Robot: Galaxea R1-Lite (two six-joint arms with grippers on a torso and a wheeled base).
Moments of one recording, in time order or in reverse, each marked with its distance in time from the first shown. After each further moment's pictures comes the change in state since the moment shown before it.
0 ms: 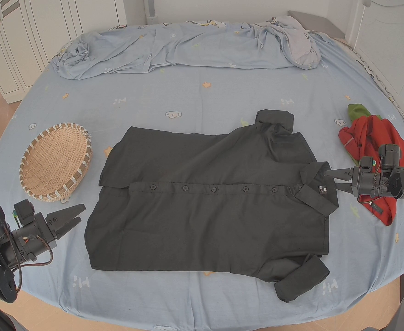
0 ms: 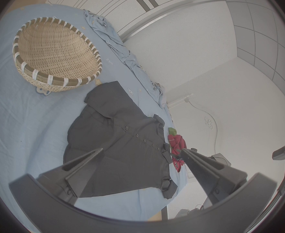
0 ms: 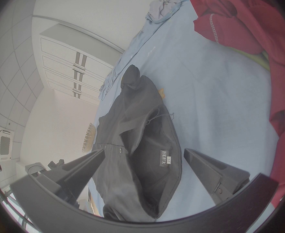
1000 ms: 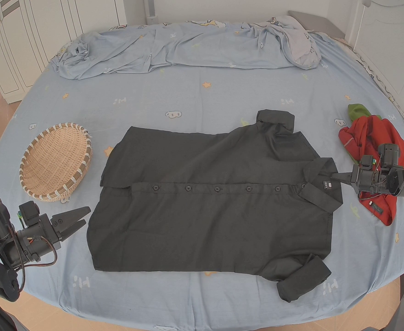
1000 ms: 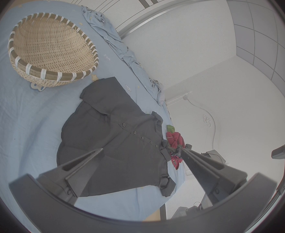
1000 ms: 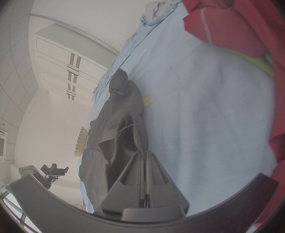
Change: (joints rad) left arm -0.026 0.039 -0.010 0.000 -0.001 0.000; right arm -0.031 0.073 -0.093 0.003 -0.061 0.010
